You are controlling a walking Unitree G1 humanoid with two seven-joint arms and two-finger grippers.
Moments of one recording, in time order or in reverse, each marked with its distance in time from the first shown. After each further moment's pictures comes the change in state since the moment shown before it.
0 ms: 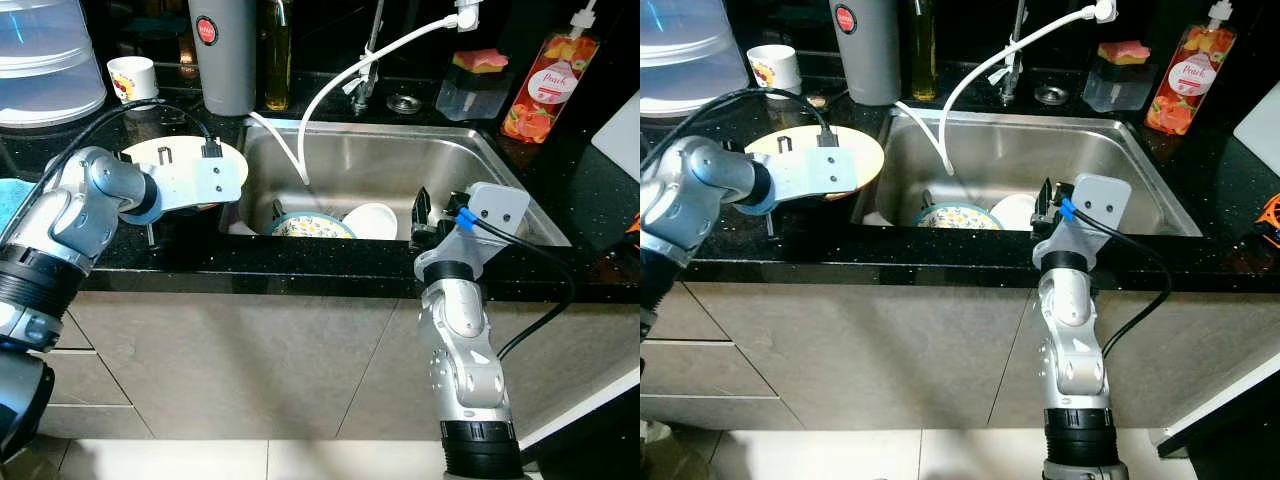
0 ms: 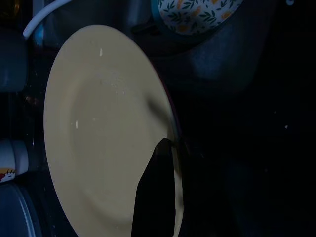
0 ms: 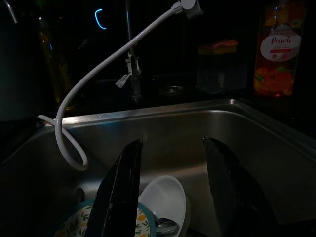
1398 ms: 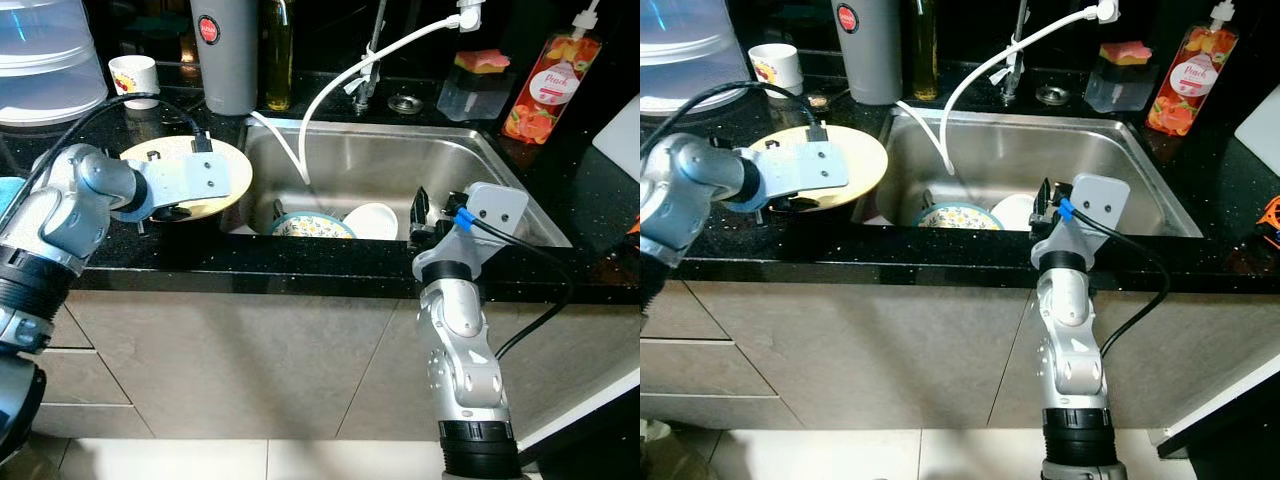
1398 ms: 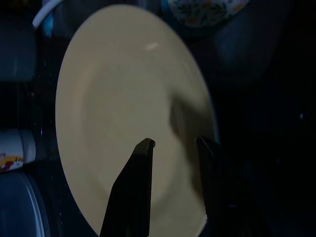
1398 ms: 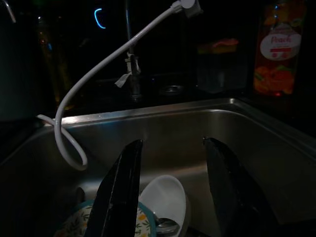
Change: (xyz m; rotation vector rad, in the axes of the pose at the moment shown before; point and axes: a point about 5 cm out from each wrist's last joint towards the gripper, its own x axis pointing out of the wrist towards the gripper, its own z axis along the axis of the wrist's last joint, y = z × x) left arm -0.006 0.004 -0.001 -0.005 0.026 0.043; right arm 0.000 0.000 0.000 0.002 0.000 -0.003
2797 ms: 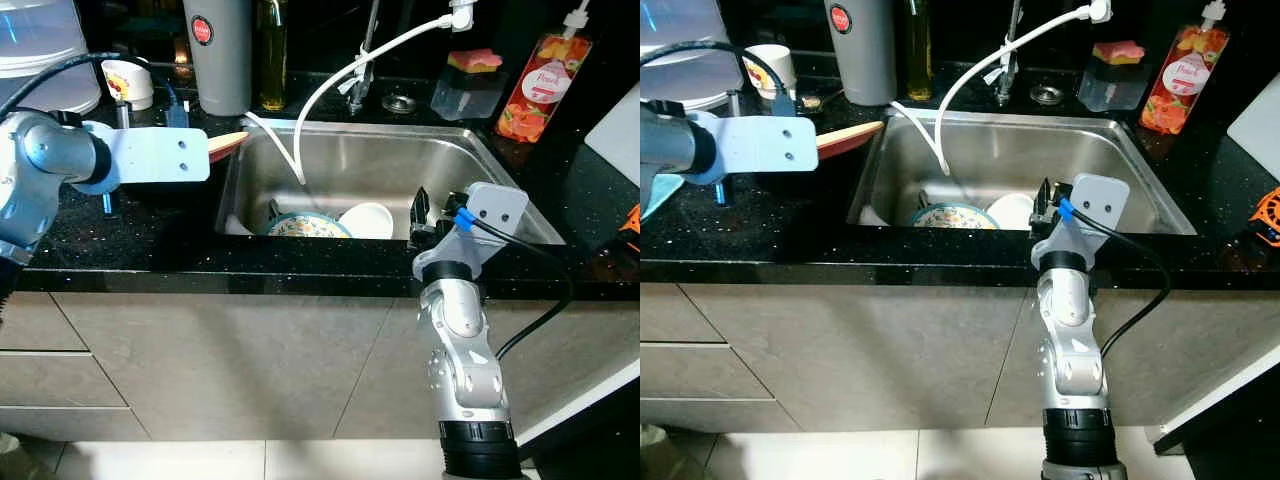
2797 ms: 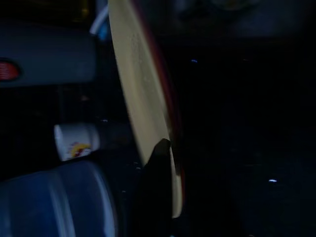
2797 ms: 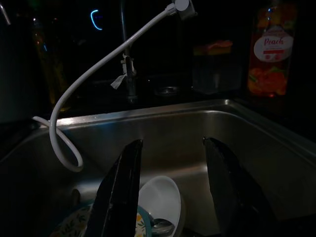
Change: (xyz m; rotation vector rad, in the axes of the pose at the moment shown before) left arm -0.043 0.015 -0.010 0.171 0.022 0.122; right arm 0.000 0.000 0.000 0.000 -0.002 0.001
